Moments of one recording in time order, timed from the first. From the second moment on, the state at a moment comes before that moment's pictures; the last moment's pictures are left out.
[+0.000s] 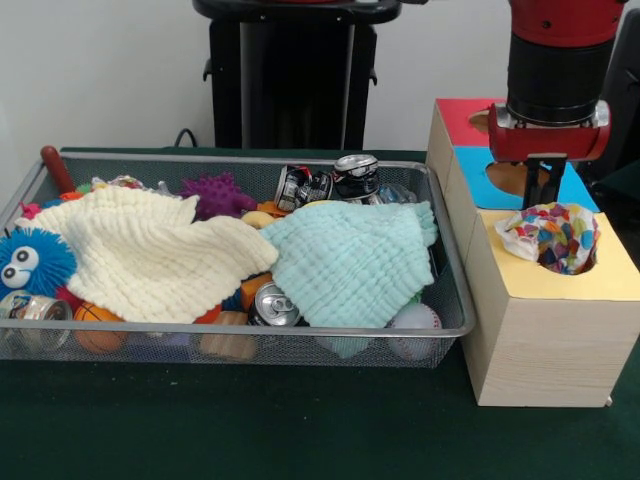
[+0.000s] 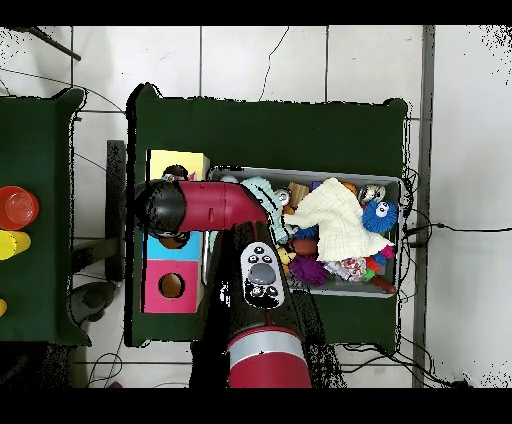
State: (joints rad) arm -0.04 -0.59 0.10 1.55 0.05 0.64 1.87
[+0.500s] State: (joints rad) arm -0.03 -0.60 0.09 1.55 0.05 0.63 1.87
